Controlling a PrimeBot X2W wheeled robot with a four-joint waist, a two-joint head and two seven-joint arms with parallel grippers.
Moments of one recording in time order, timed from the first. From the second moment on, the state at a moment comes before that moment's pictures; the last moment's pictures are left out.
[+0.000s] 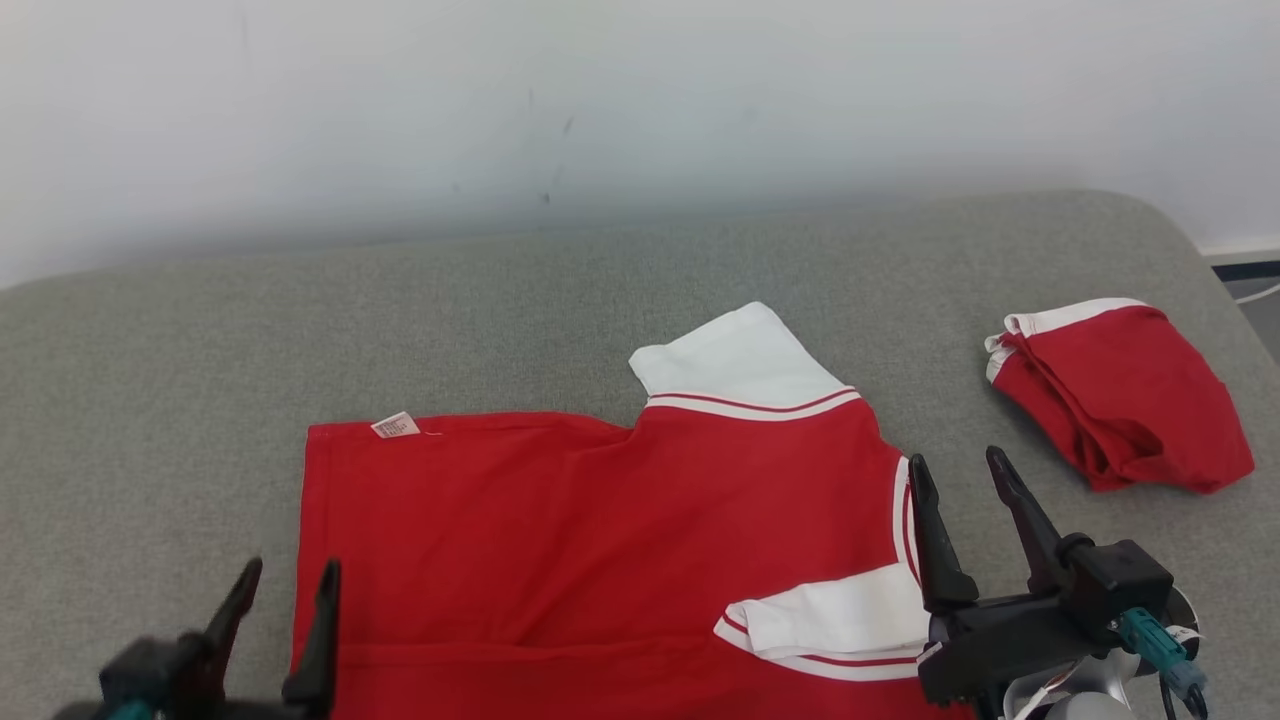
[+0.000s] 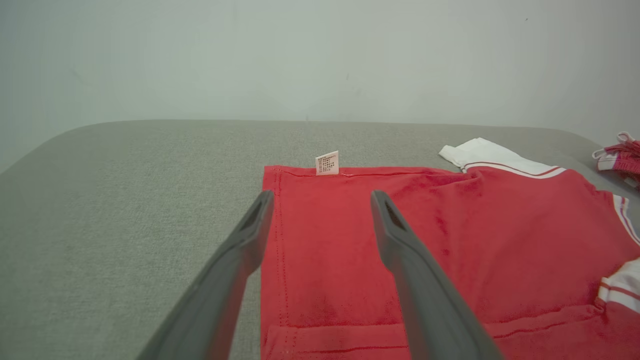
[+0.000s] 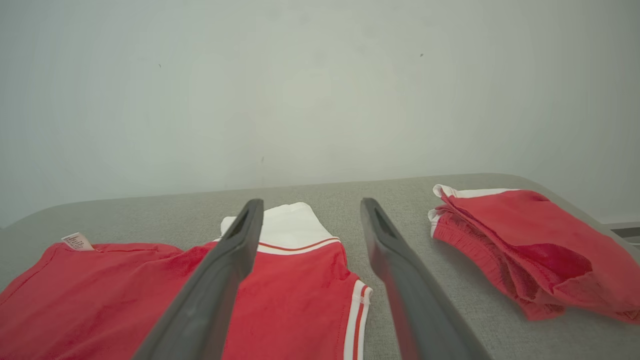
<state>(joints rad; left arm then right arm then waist) -0.01 0.32 -0.31 0.16 -0.39 0.06 -0.22 -0.05 -0.09 0.15 0.11 0.29 -0.08 -0.21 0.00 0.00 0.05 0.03</state>
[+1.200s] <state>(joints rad) -0.68 0.37 -0.33 0.71 -0.44 -0.05 0.31 -0.10 -0.16 0.20 -0.05 0.17 -0.07 -0.20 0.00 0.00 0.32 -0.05</state>
